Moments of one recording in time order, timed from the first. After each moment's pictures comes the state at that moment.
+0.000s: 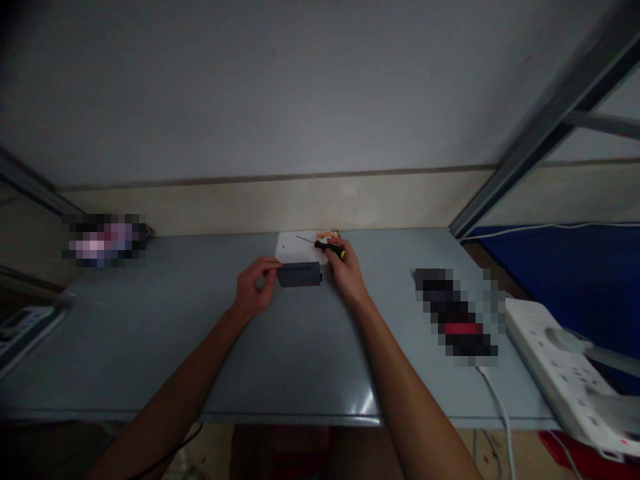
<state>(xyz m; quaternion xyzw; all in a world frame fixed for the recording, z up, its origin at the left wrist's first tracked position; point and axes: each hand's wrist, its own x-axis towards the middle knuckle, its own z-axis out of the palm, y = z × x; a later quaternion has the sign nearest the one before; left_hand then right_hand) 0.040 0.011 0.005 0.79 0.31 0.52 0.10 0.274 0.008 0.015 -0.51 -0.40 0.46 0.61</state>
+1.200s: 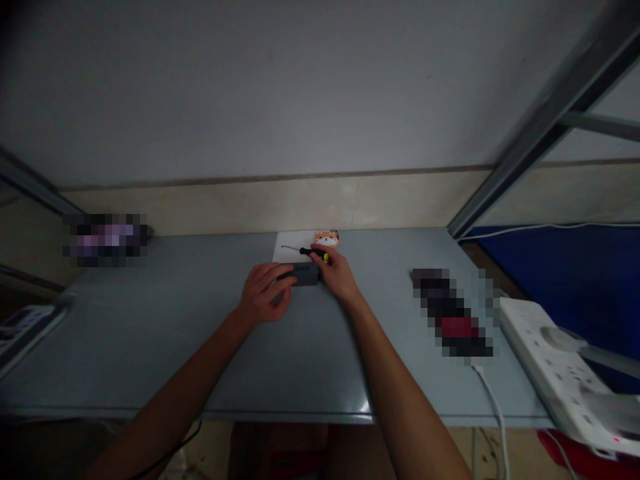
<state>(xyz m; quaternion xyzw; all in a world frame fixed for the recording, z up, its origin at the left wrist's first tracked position) 0.054 -0.004 0.008 0.86 0.23 0.44 -0.13 0.272 0.020 -0.012 -0.51 -0.51 0.42 0.54</state>
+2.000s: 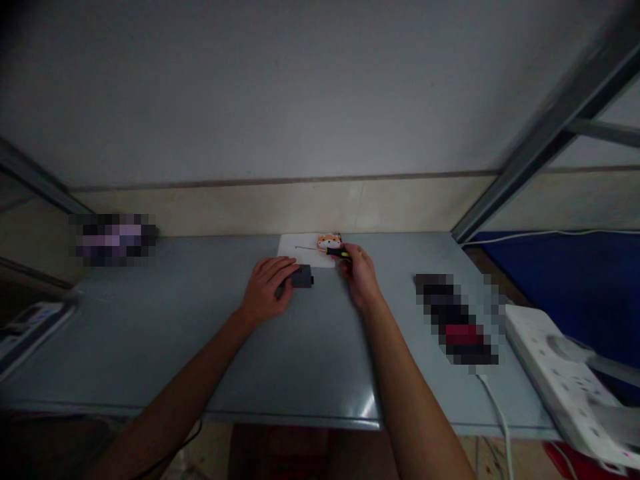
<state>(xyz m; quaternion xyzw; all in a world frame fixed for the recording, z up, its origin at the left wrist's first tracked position) 0.055 0.004 0.007 0.86 0.30 0.41 -0.06 0.295 0.008 0.023 -0.46 -0.27 0.54 0.65</state>
